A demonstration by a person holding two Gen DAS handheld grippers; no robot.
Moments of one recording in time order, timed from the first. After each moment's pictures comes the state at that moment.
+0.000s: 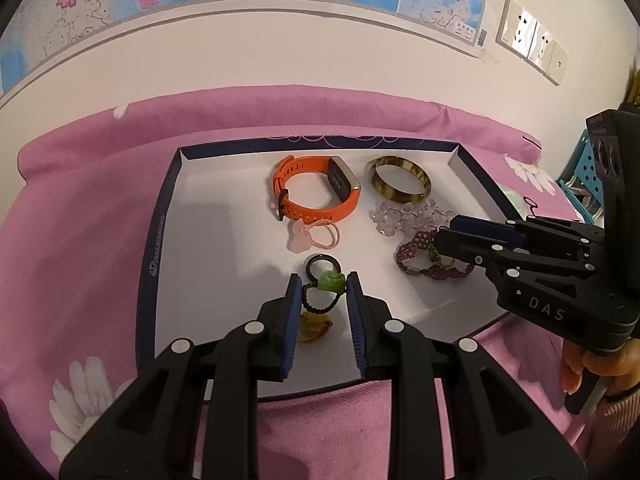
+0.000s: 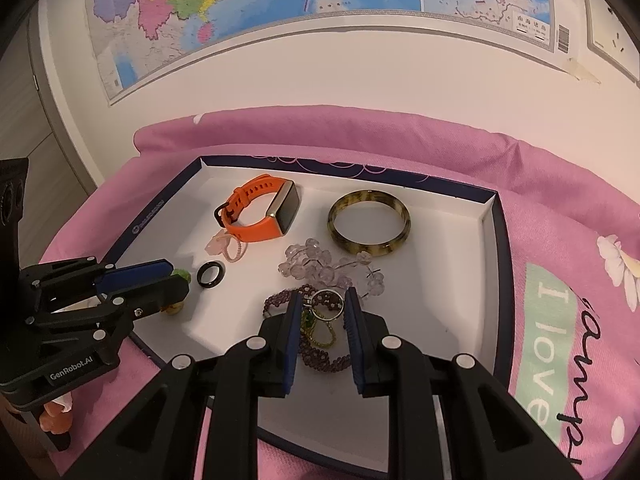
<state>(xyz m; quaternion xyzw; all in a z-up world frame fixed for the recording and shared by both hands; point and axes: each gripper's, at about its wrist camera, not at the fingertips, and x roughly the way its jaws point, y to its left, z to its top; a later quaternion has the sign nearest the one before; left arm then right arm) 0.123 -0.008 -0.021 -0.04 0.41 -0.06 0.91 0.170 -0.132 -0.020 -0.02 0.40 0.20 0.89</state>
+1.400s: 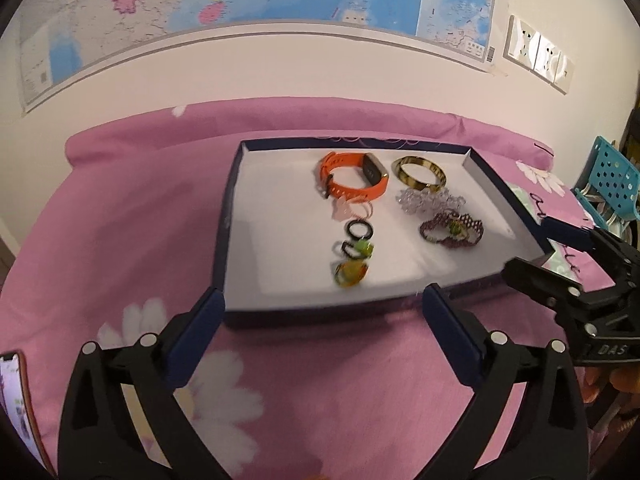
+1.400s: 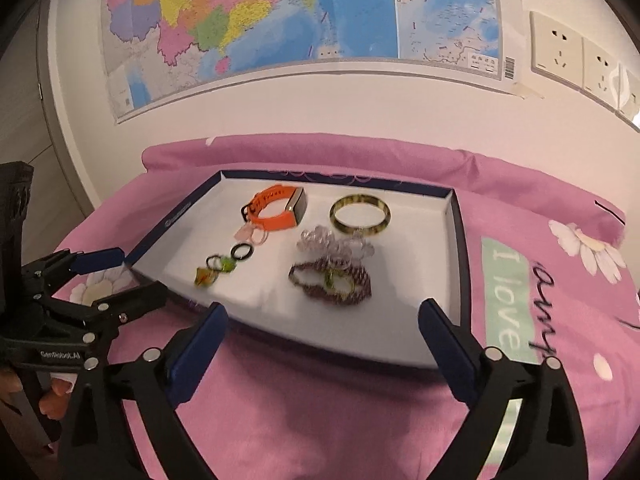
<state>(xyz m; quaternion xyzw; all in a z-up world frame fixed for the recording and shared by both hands) 0.063 0.009 -0.008 -0.03 0.38 0.00 0.93 0.095 -0.141 -0.005 -0.02 0.34 0.16 0.92</state>
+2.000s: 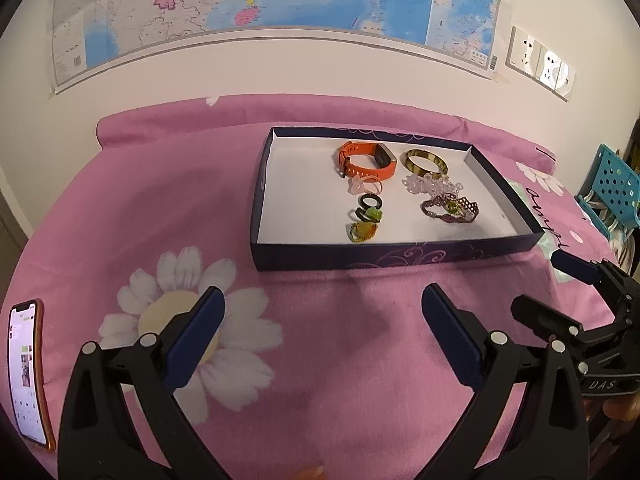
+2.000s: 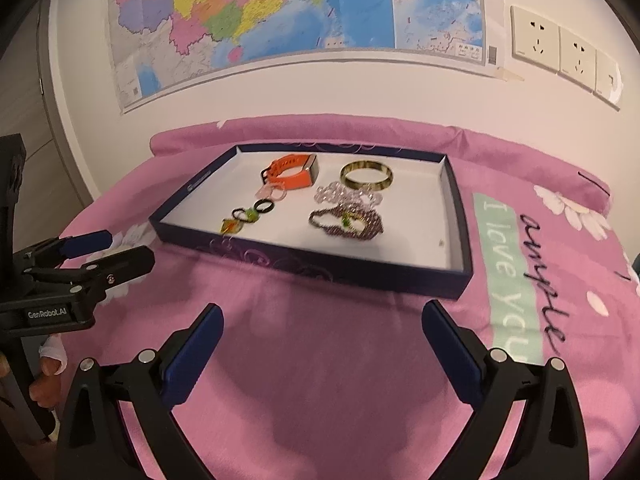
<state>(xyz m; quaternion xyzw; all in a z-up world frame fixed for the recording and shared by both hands) 0.014 0.016 -0.005 -0.04 0.37 0.02 0.93 0.041 -0.139 -0.016 -0.02 0.35 0.16 0.92</state>
